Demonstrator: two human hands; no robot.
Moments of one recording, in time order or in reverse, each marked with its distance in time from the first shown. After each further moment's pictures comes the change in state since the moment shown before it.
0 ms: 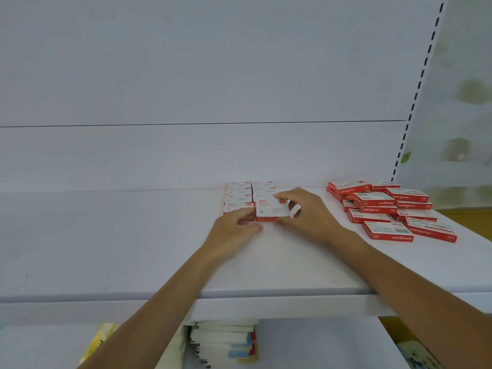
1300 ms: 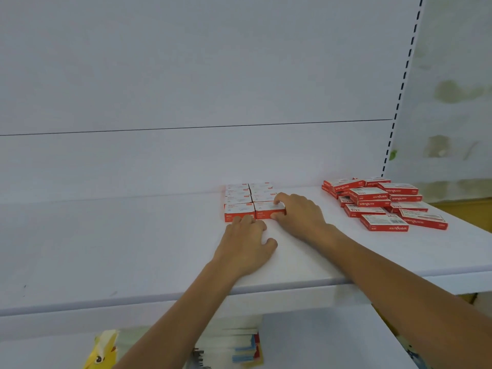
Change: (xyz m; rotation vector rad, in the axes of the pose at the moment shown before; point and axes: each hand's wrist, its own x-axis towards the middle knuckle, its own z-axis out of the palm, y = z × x) left_hand -0.015 0.005 0.012 0.650 -0.078 0.154; right_hand 0.011 -0.023 0.024 -0.405 -0.055 0.305
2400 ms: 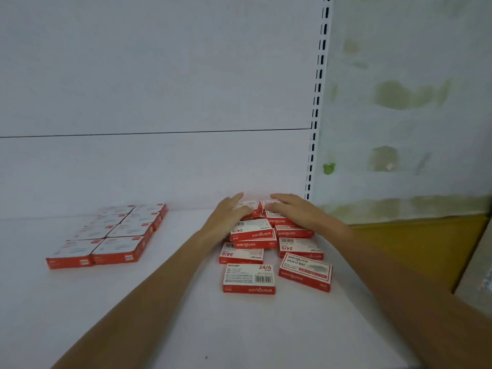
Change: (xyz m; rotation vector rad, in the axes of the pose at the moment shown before) left_hand 0.210 0.162 0.086 -0.670 -0.076 -0.213; right_hand 0.084 0.276 -0.059 0.442 -0.330 0.054
